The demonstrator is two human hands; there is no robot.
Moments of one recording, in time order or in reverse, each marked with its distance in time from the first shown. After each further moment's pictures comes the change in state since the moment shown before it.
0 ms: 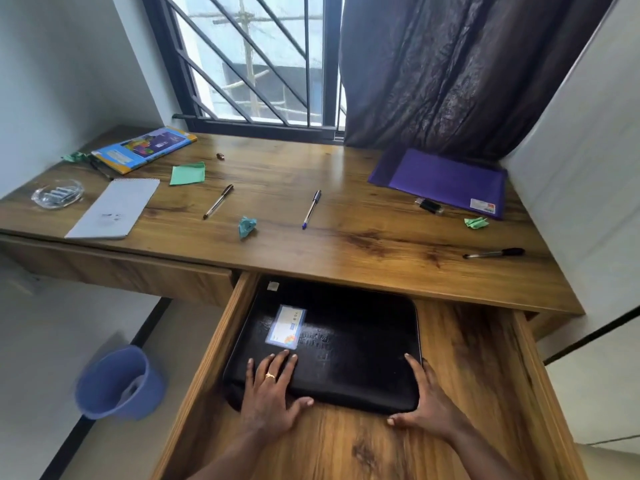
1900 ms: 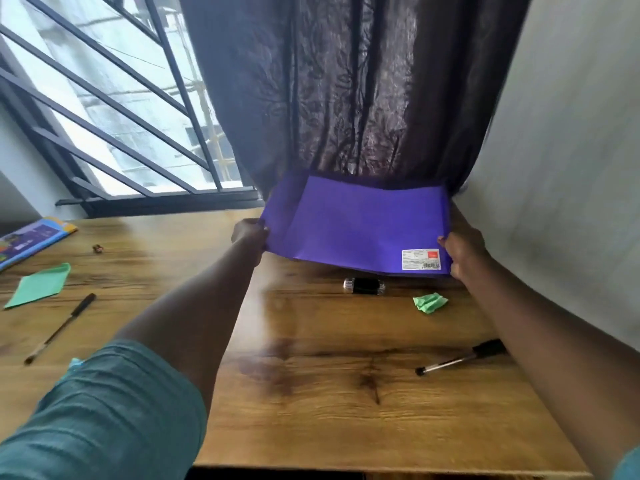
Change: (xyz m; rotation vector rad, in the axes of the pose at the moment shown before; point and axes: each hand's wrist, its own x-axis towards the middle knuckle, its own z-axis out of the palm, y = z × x) left_hand 0.456 0.179 -0.253 -1.098 0.401 -0.351; right_hand 0.258 -0.018 -0.373 1.171 0.682 0.136
